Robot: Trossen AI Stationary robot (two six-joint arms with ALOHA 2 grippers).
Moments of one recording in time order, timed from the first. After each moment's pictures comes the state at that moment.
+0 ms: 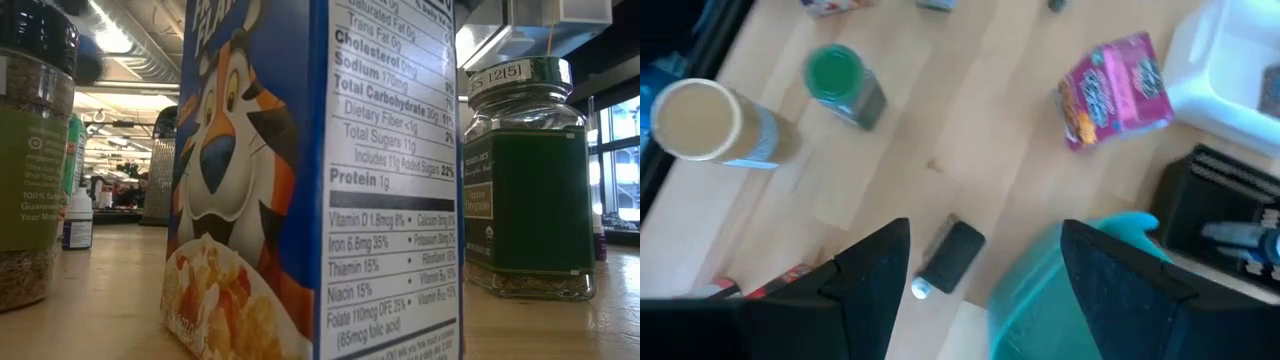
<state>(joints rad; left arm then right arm) -0.48 1.07 1.00 -0.97 -0.12 -1.24 0.31 1.45 1.57 -1.28 0.02 -0.15</state>
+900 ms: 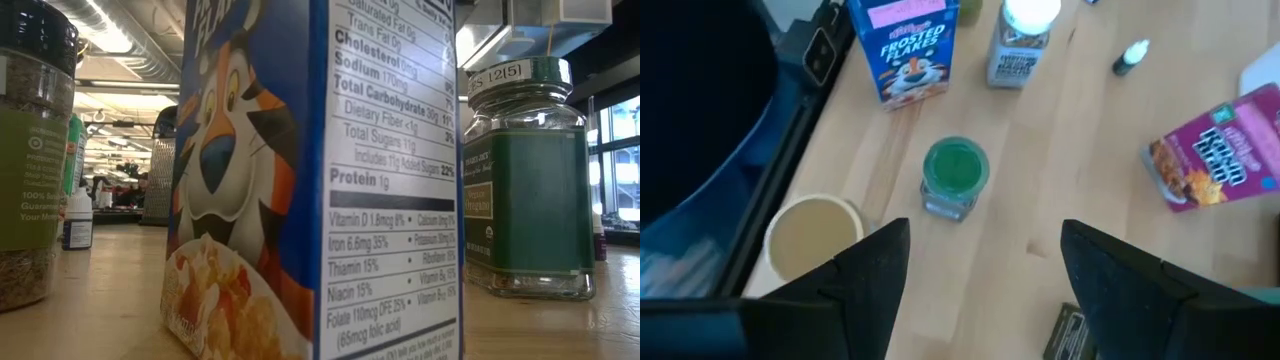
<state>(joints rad) 0.25 1.25 1.31 -0.87 -0.08 0.03 0.69 1.45 1.33 -0.88 0.28 0.30</state>
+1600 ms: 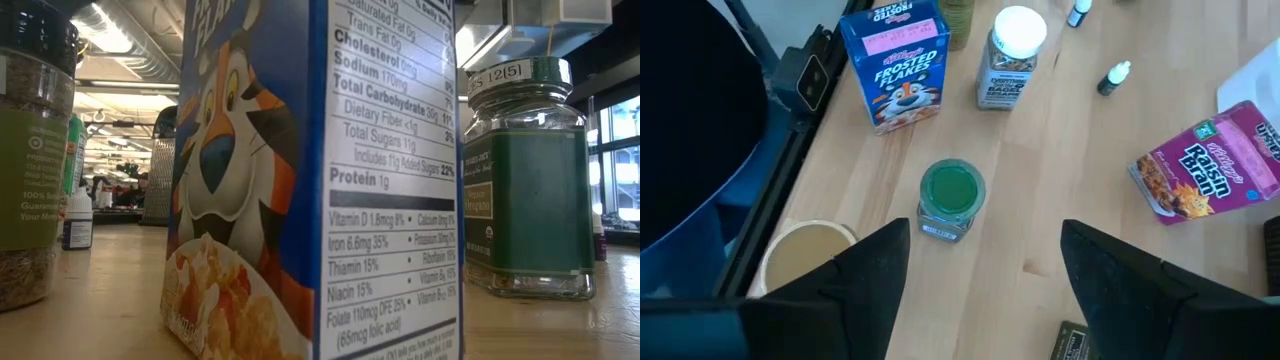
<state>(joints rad) 0.44 1.96 2.05 -1.08 -0.09 0.47 0.72 1.45 1.31 -0.83 0.34 0.33</state>
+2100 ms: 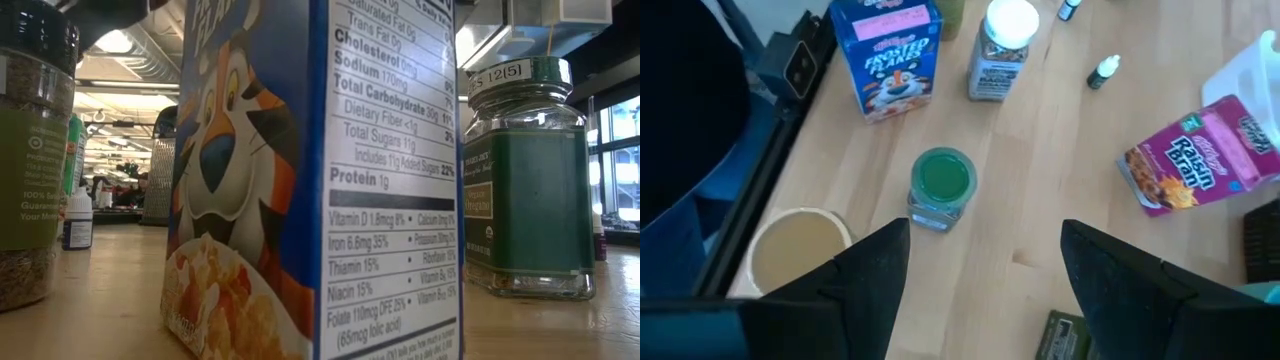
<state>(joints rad) 0.48 2.15 2.07 -1.07 -0.01 0.56 0.74 1.45 1.31 -0.86 0.38 0.34</state>
